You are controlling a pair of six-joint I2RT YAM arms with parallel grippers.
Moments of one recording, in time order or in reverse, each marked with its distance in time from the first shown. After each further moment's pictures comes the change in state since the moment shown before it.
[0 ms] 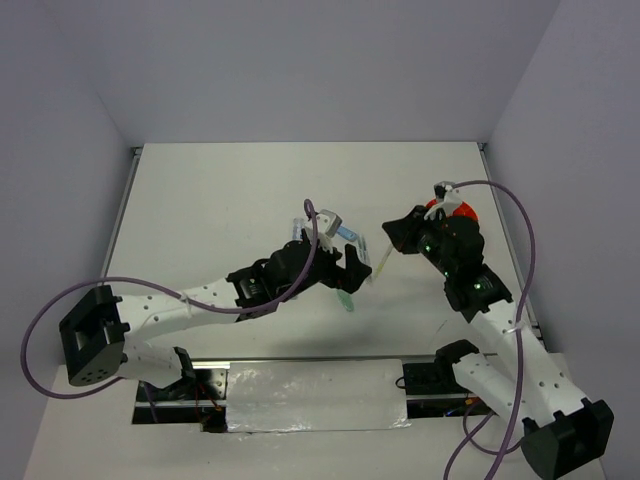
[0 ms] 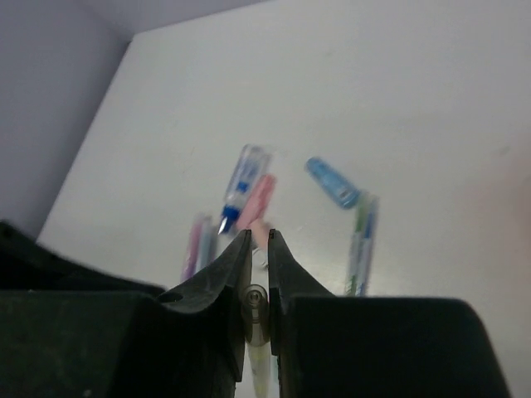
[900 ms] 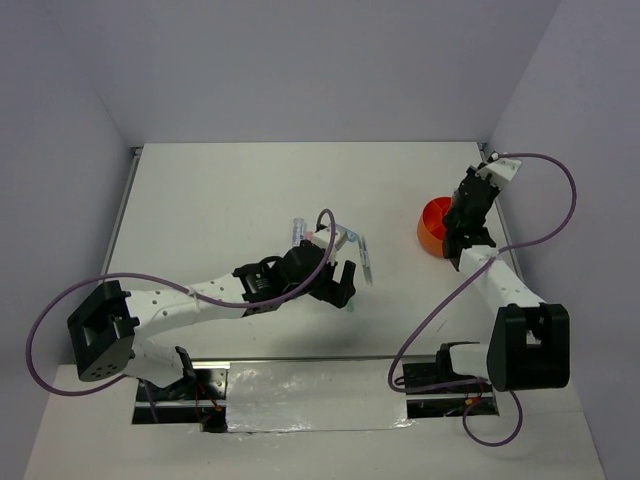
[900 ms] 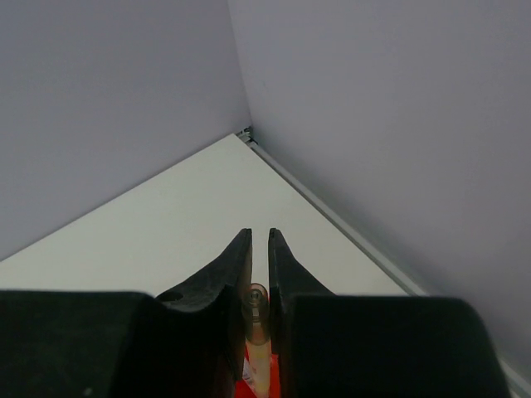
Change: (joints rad) left arm 0.018 0.048 0.053 -0.362 0.023 0.043; right arm -0.315 0.510 0.085 0.649 0.868 -0.407
